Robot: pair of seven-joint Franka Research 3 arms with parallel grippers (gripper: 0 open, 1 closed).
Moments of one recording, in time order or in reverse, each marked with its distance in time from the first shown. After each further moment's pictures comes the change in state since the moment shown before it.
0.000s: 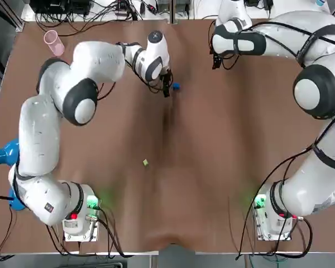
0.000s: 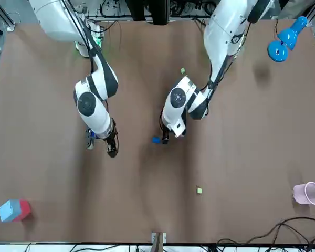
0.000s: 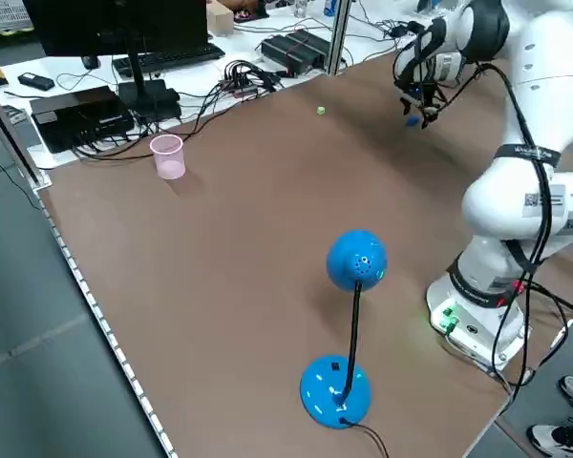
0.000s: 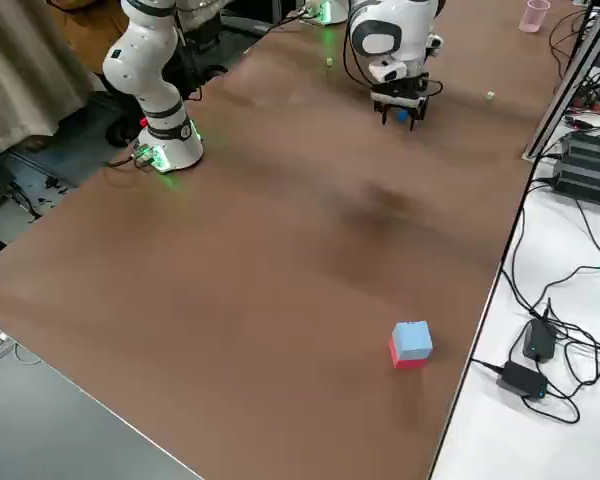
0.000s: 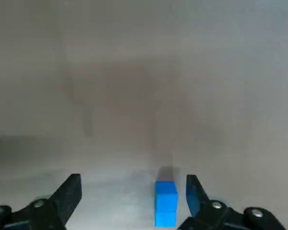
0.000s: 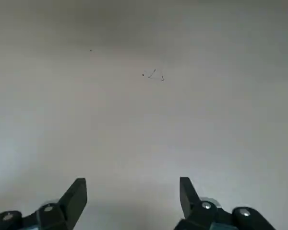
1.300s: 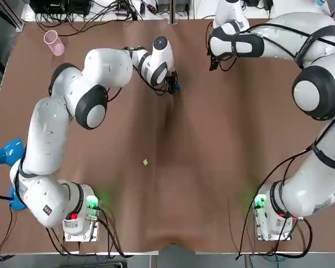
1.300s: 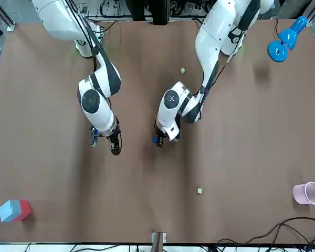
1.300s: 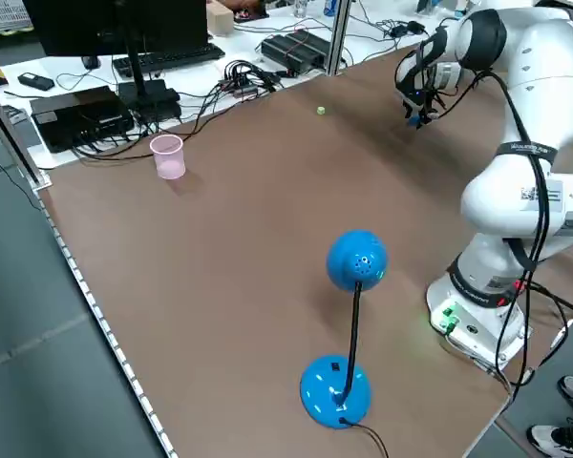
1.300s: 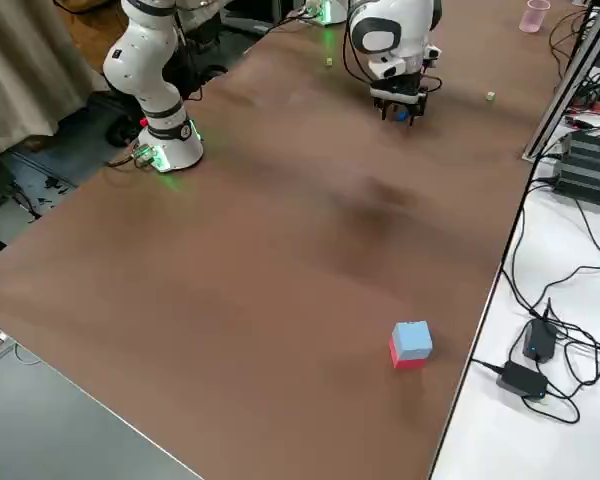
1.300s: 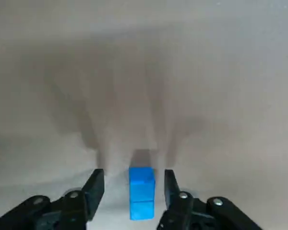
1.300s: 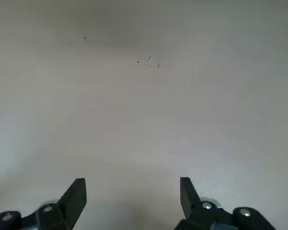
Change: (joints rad) left arm -0.034 0.092 0.021 0.098 0.001 0.068 0.001; right arm 0.015 0.000 0.008 -0.004 0.002 0.009 0.034
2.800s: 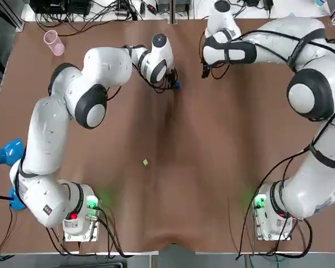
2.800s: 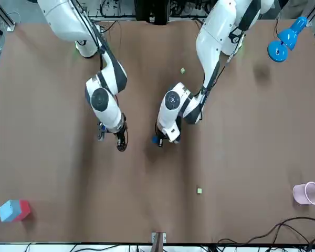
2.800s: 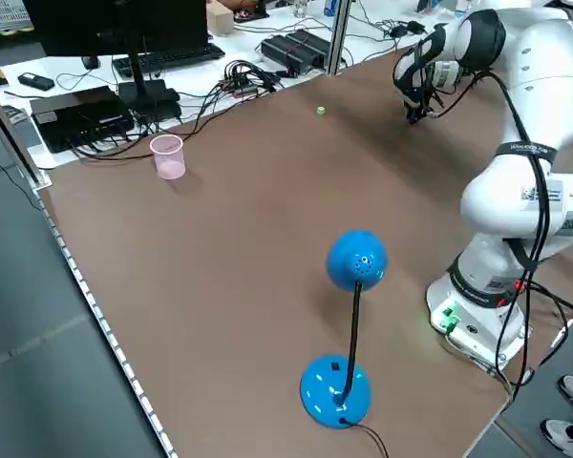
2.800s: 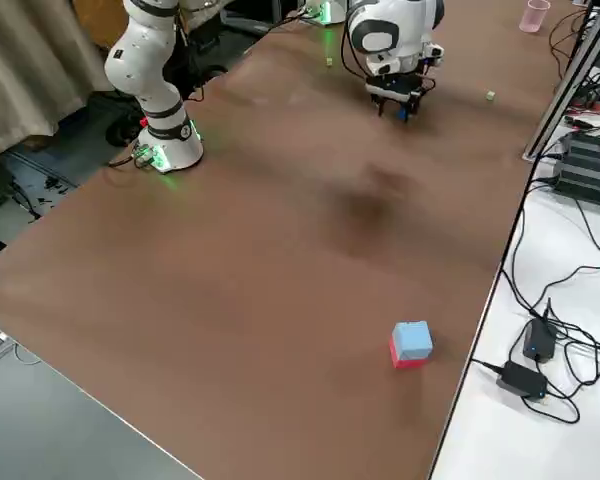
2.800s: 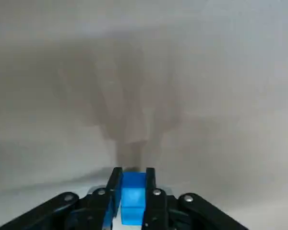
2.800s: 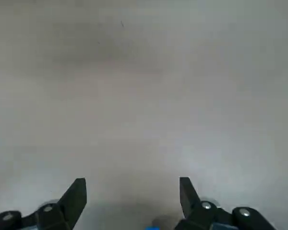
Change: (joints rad) left arm 0.004 -0.002 0.001 0.017 0.000 0.000 0.042; right arm 0.069 0.053 0.024 0.005 0.013 0.054 0.228
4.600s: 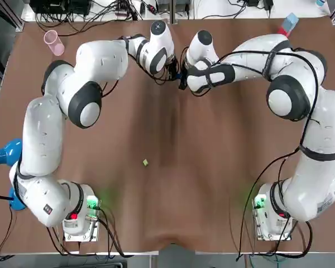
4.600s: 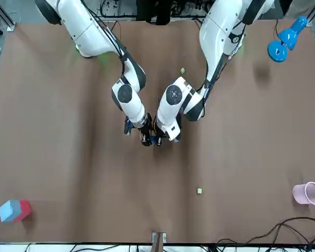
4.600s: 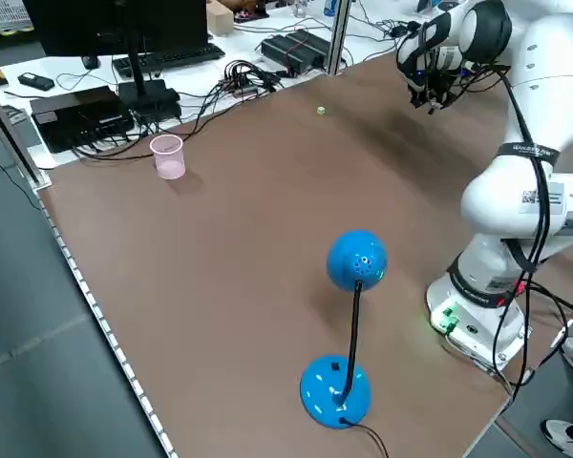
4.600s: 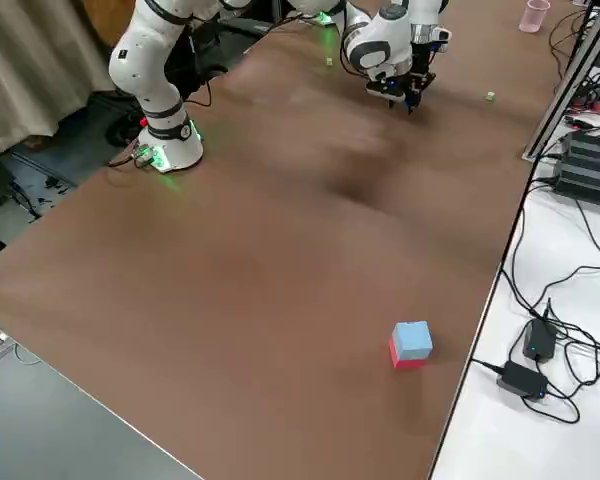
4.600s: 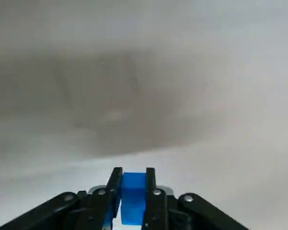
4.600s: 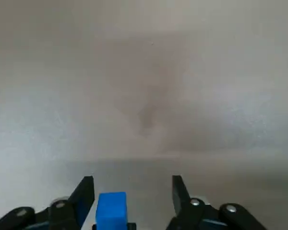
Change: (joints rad) left arm 0.018 -0.067 -0.018 0.016 -0.029 -0.059 0.010; right arm 0.087 0.170 0.049 0.030 0.000 0.341 0.124
